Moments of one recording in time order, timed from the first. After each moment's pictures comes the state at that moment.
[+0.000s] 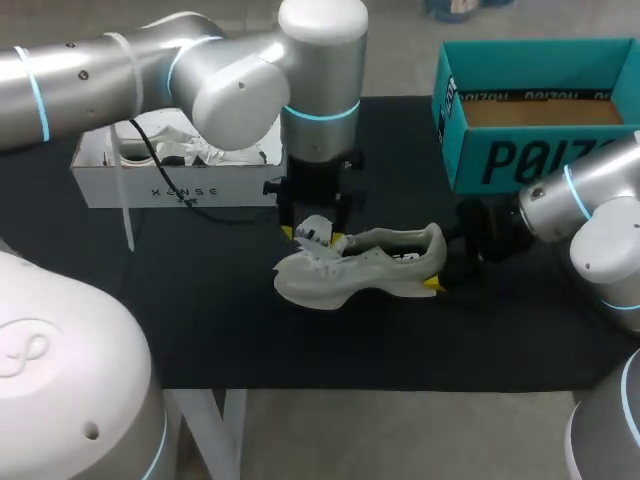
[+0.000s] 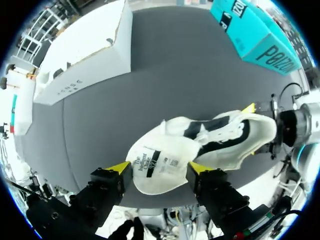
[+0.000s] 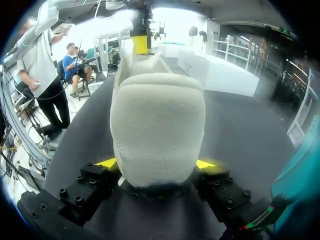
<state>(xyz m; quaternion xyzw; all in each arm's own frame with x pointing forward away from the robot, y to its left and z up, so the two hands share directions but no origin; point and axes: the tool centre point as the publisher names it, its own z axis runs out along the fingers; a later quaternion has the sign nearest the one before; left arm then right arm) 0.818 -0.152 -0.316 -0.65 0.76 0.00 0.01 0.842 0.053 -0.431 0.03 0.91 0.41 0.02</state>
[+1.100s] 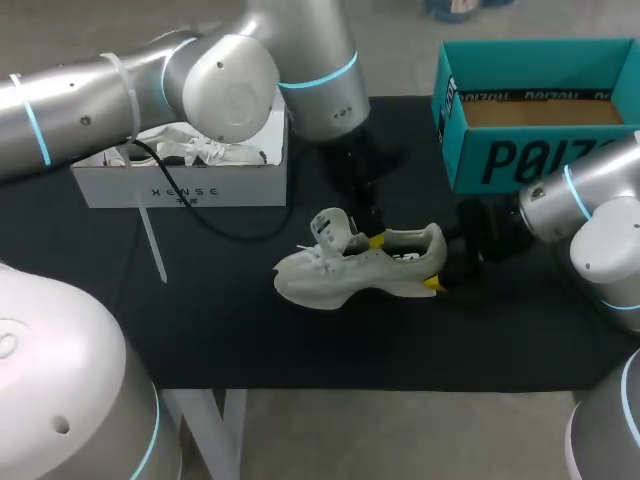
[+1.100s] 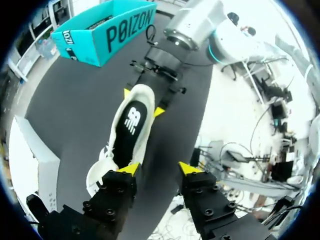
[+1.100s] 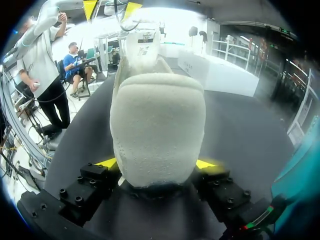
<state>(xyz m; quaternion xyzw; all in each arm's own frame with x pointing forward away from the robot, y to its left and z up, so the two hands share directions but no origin) 0.771 -0.225 -0.272 -0.19 0.97 -0.12 -0.11 0.842 0.053 -0.431 0.03 0.91 0.41 0.02</state>
